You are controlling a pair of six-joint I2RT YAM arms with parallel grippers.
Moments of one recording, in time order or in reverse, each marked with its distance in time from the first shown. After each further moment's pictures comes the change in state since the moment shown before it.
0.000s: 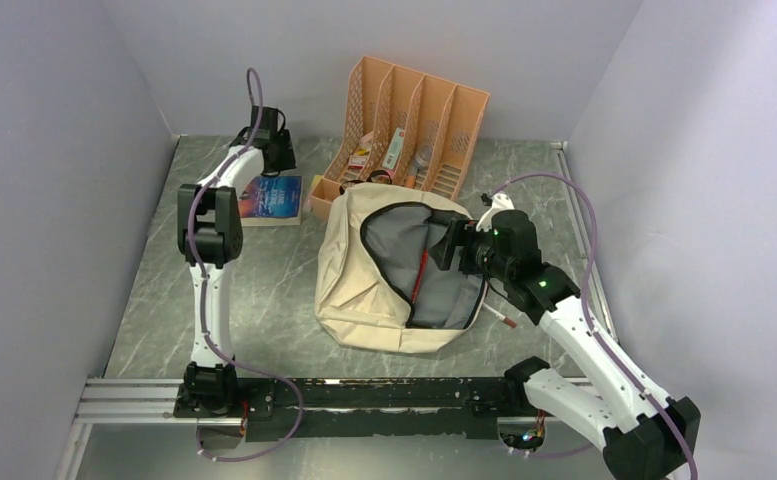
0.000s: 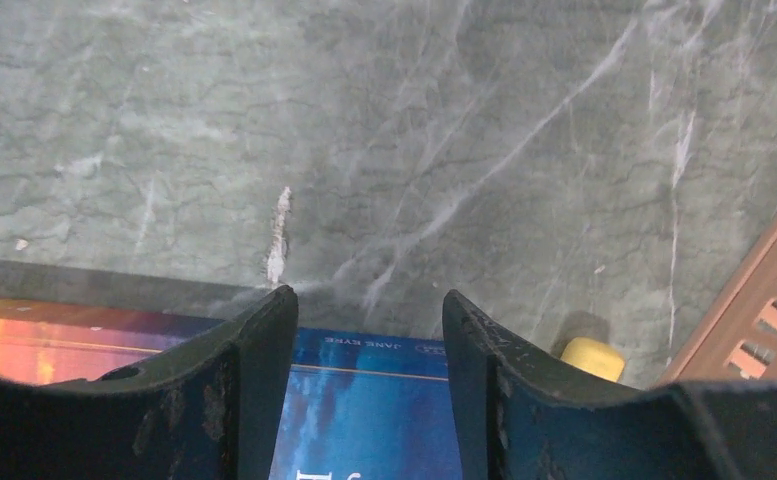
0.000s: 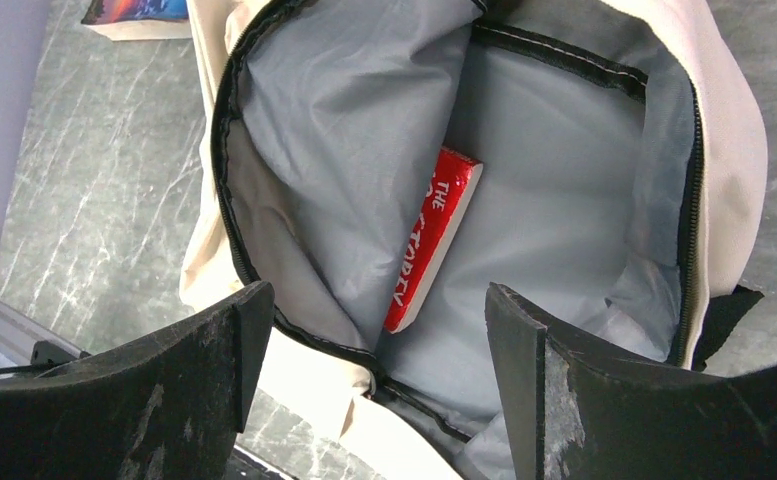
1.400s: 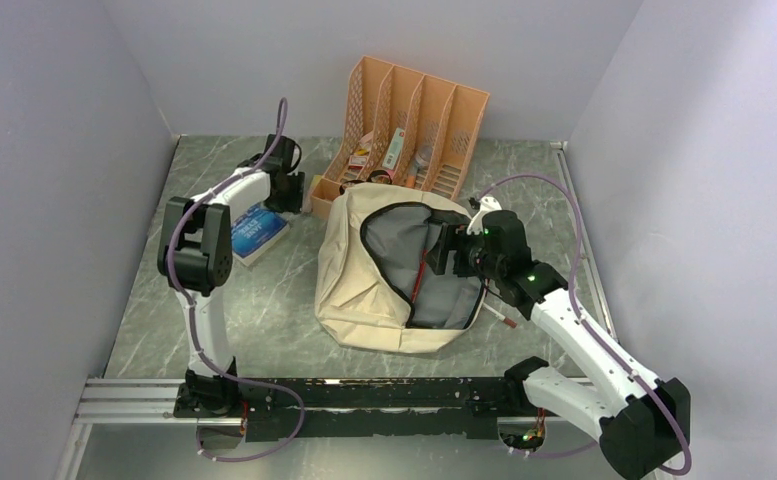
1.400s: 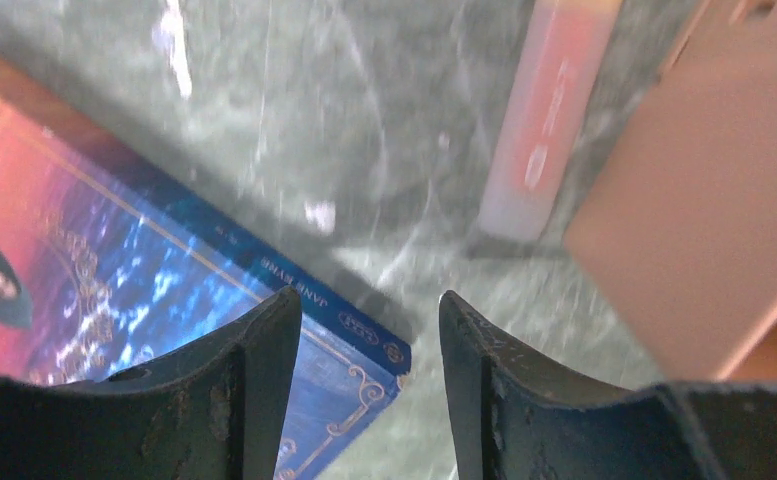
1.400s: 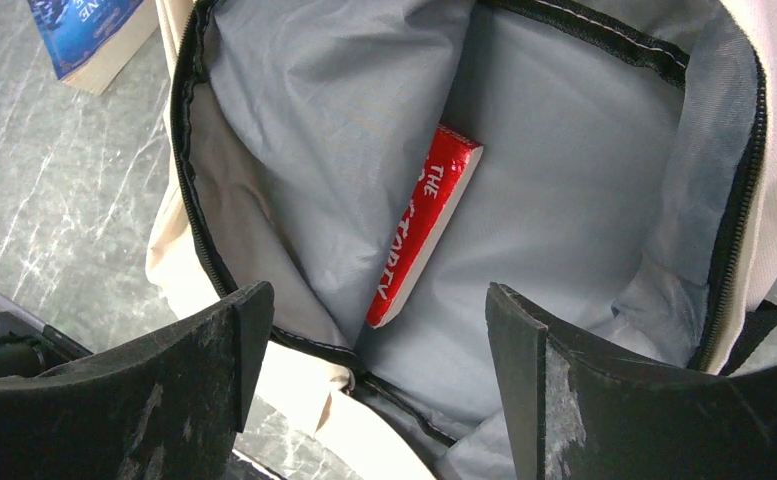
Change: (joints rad) left arm -0.102 -0.312 -0.452 -0.108 -0.037 0.164; right arm 0.000 0.076 -0.042 0.053 -0.045 -0.049
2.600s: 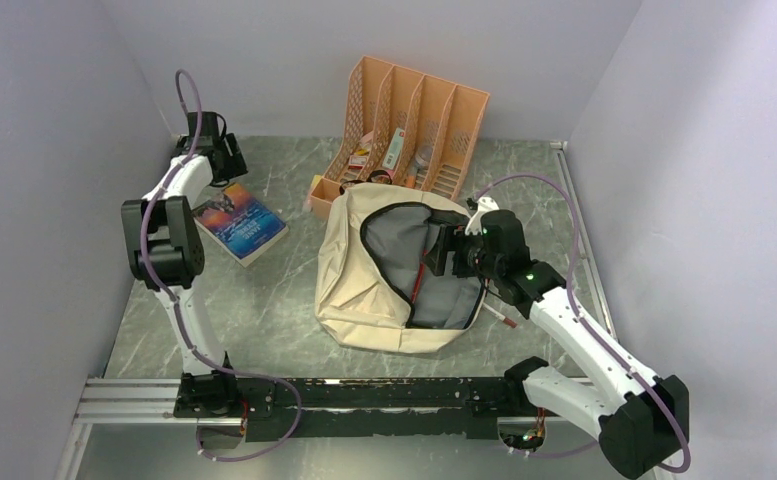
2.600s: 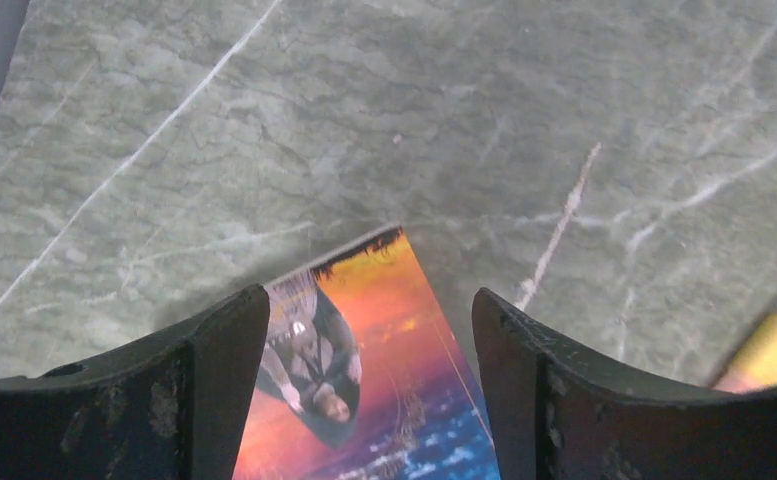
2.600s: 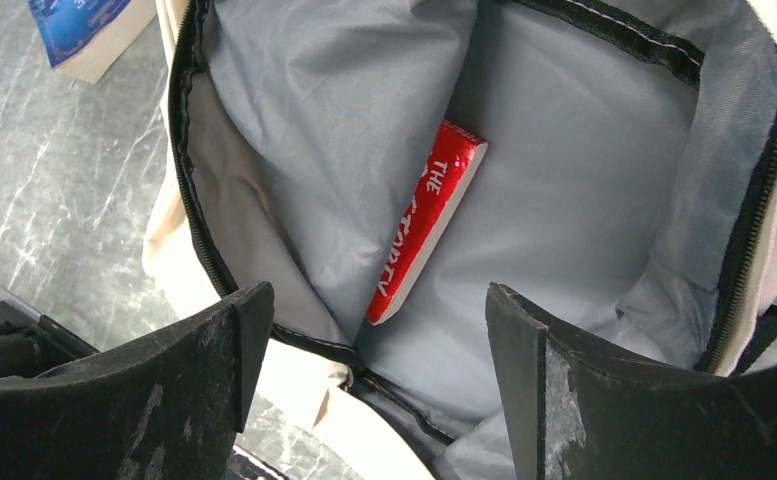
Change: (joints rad) left arm 0.305 -0.030 0.077 0.142 -0.002 -0.147; right arm 0.000 0.019 0.000 0.004 -0.020 -0.012
